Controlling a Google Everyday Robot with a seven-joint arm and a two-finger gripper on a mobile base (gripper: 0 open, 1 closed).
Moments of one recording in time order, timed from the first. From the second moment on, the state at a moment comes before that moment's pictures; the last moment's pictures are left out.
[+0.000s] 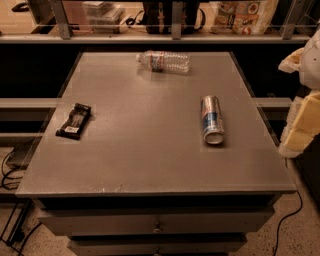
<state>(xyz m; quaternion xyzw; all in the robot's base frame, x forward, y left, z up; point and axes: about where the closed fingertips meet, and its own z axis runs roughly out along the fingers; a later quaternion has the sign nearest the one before) 0.438 -0.217 0.976 -0.60 0.78 -0.03 0.16</state>
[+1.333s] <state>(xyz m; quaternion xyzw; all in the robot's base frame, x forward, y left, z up) 0.473 -0.217 0.943 -0.47 0.87 0.03 0.15</state>
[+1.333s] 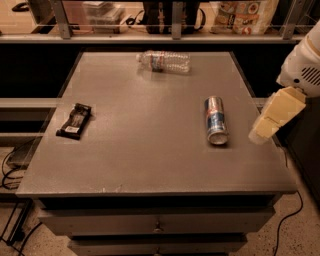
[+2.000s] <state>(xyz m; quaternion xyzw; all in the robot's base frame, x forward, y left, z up) 0.492 -0.199 0.930 -0.36 0.92 0.06 0.15</state>
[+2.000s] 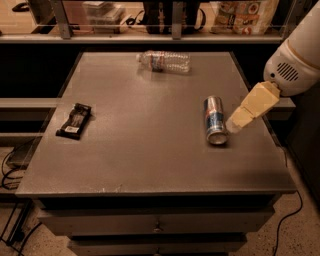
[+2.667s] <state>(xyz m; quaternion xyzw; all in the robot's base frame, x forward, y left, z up) 0.498 -0.181 0.920 -0.36 0.92 0.07 0.14</state>
